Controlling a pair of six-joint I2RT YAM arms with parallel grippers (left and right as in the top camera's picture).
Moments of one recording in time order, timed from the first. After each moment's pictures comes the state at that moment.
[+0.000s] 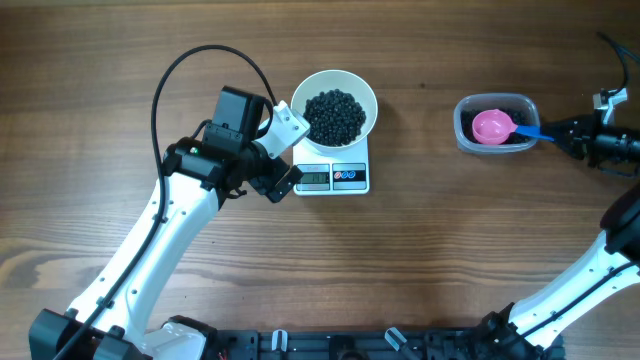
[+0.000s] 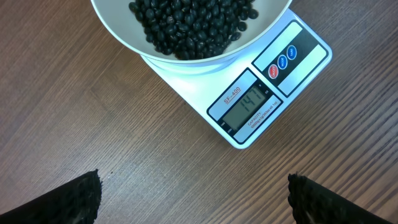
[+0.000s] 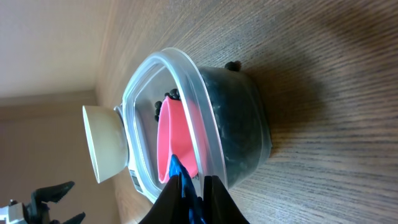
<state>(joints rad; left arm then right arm) -0.36 1.42 1.12 -0.77 0.11 0.45 -0.70 2.25 1.69 -1.20 -0.96 -0.31</state>
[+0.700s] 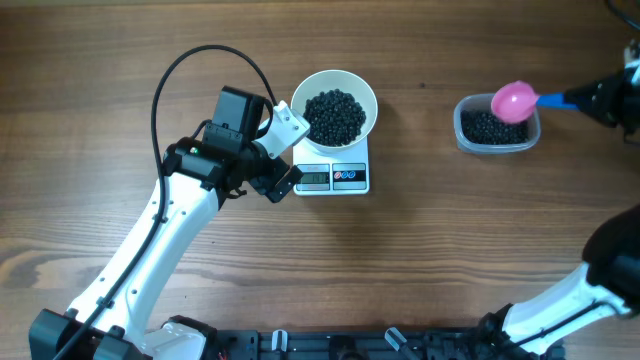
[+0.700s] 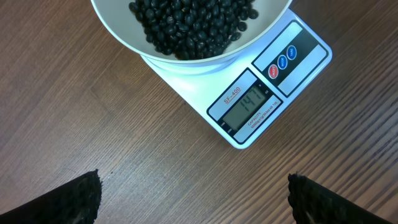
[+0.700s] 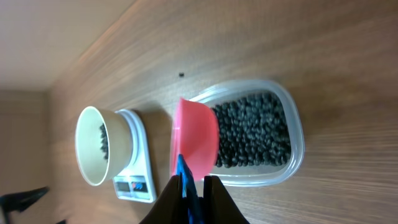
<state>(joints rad) -0.36 1.42 1.12 -0.77 0.11 0.45 -0.59 1.92 1.88 -1.30 -0.72 -0.18</state>
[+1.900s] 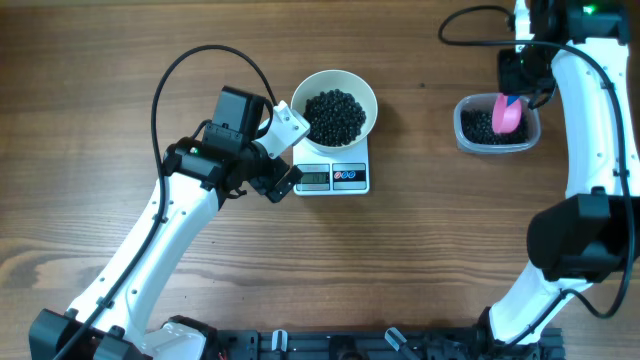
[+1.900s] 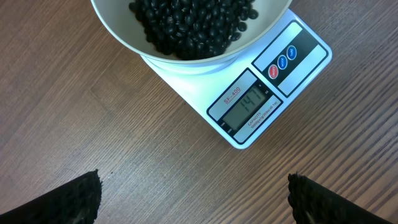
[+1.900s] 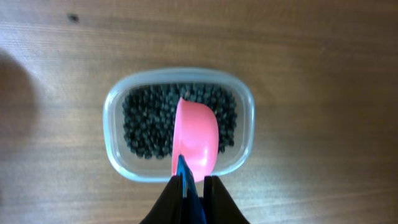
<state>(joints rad) -0.36 1.42 1.12 -0.77 0.11 0.45 -0.05 1.96 1.99 -1.34 0.18 -0.11</state>
